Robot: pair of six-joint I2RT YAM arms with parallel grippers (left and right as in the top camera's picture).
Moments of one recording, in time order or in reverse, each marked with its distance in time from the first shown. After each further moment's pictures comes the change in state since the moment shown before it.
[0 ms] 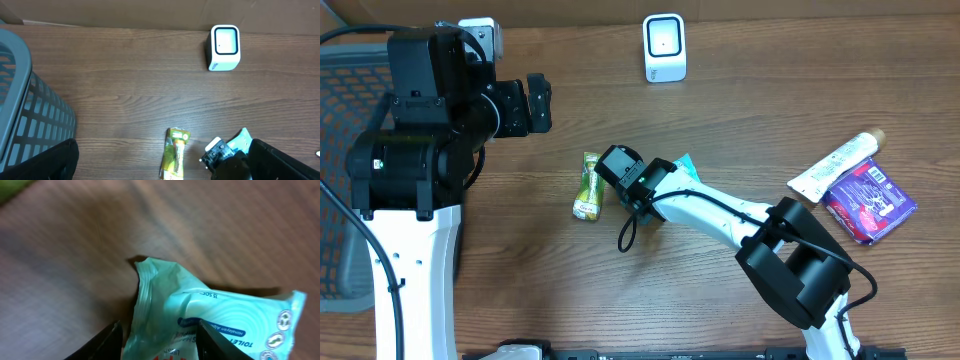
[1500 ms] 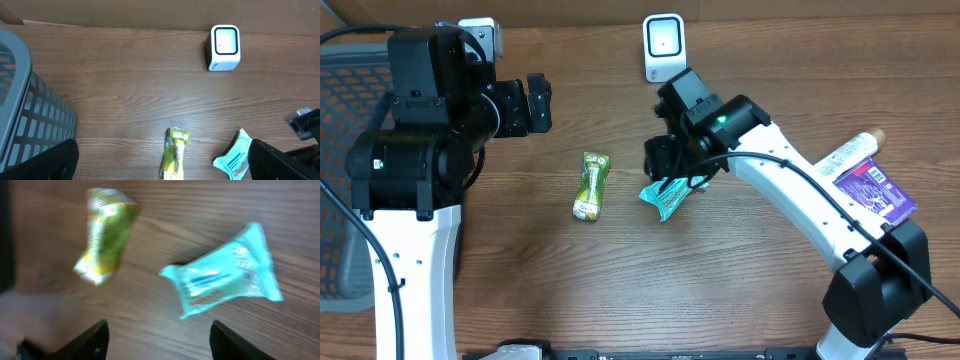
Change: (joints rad) left arm 0.000 0.000 0.000 0.000 0.000 0.000; right arm -0.272 -0.248 0.124 -0.256 -0.531 0.407
